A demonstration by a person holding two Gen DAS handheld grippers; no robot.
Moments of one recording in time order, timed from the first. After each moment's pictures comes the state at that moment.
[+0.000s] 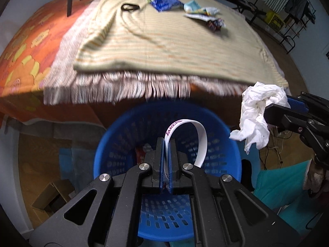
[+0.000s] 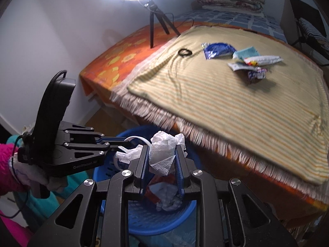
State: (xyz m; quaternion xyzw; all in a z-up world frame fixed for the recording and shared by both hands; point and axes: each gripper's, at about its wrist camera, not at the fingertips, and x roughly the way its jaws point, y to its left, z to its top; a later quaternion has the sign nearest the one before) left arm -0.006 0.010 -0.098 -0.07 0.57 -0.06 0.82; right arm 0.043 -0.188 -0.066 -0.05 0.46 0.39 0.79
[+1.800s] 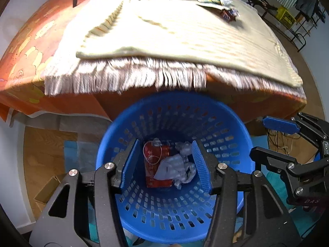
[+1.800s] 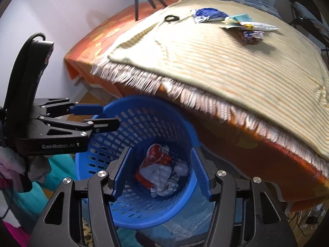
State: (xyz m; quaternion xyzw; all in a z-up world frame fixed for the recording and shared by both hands) left arm 0.002 0.009 -0.111 -0.06 0.58 -0.02 0.81; right arm 0.046 -0.189 -0.111 -0.07 0.52 0.35 0.78
